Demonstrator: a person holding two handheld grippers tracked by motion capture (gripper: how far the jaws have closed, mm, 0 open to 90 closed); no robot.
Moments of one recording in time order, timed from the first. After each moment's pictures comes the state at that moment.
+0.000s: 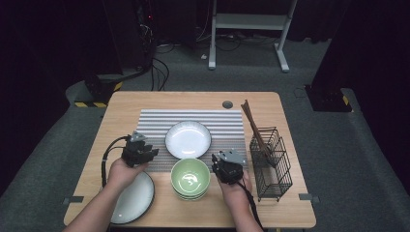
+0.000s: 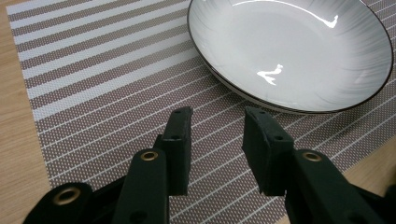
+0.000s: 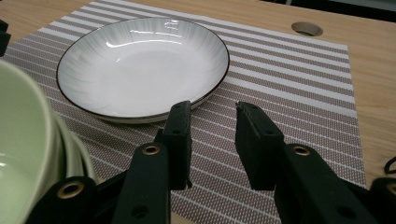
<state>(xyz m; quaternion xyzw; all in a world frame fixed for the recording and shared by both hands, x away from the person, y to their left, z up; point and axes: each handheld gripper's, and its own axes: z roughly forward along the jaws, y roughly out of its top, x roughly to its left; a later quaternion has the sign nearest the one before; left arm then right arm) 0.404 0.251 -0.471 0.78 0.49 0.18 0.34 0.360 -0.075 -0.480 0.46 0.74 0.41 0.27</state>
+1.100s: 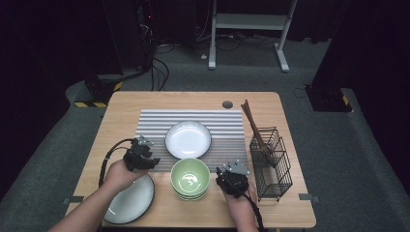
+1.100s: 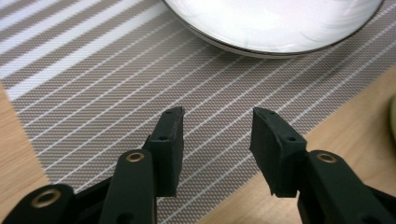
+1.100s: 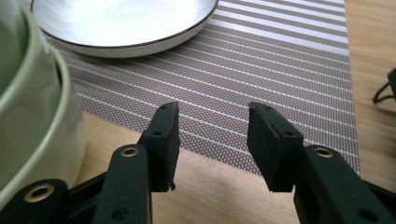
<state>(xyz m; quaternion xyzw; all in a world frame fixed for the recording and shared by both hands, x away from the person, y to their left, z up) 0.400 0.237 -0.466 0.85 0.44 0.13 0.25 0.338 -0.093 -0.504 0.50 0.74 0.37 0.26</state>
